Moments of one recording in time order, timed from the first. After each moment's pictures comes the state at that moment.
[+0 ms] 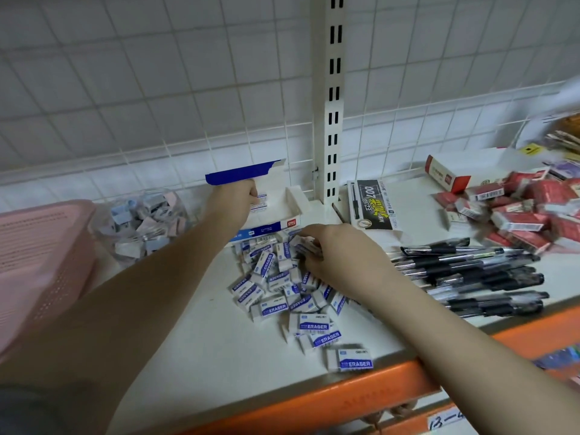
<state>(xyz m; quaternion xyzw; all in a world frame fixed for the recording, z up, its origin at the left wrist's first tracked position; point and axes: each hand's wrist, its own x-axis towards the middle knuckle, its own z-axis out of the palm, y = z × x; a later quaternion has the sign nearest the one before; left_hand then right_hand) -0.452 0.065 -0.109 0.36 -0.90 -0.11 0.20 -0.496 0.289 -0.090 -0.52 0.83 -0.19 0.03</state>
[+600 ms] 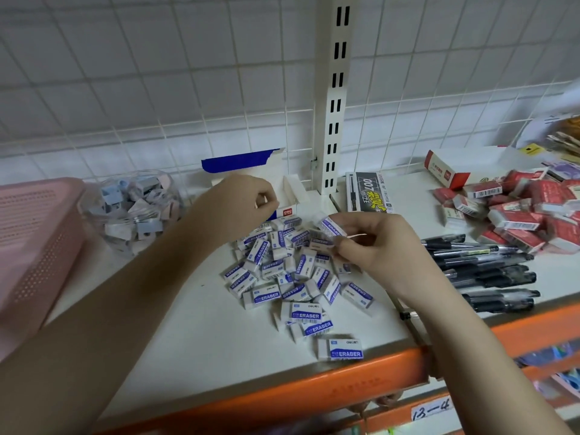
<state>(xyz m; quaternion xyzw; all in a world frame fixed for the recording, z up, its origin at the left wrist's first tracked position) -0.409 0.136 -0.069 0.21 -0.96 -0.10 0.16 -0.514 0.331 -0.094 -0.40 0.74 -0.50 0.18</state>
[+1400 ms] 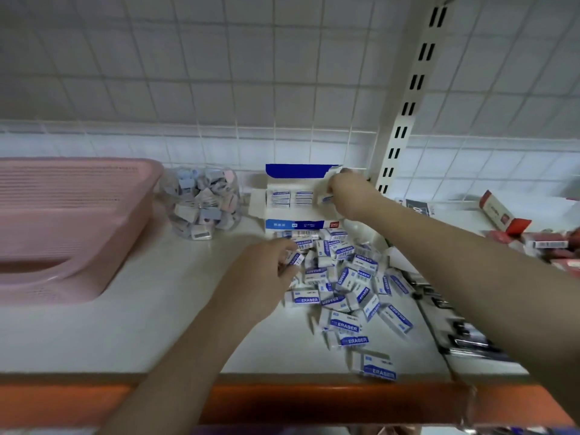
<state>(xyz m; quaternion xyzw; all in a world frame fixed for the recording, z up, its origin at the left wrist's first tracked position) -0.340 0.198 -0.107 0.37 -0.85 -0.30 0.21 -0.550 0.171 -0.071 -0.56 0.83 -0.04 0.01</state>
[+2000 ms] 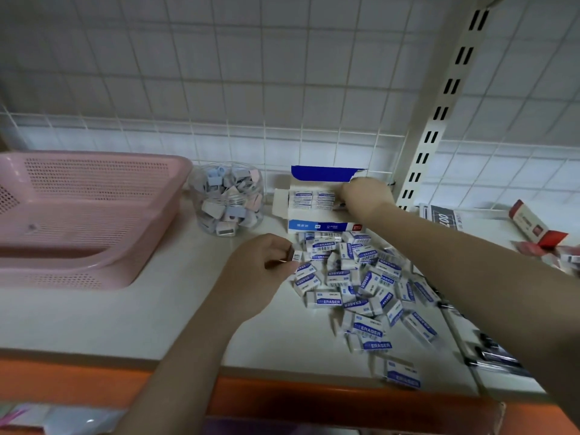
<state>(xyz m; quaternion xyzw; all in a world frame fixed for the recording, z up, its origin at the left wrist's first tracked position) -0.312 0.186 -0.108 0.40 -0.76 -0.44 0.28 -0.545 0.152 -0.085 -0.57 0.81 0.08 -0.13</state>
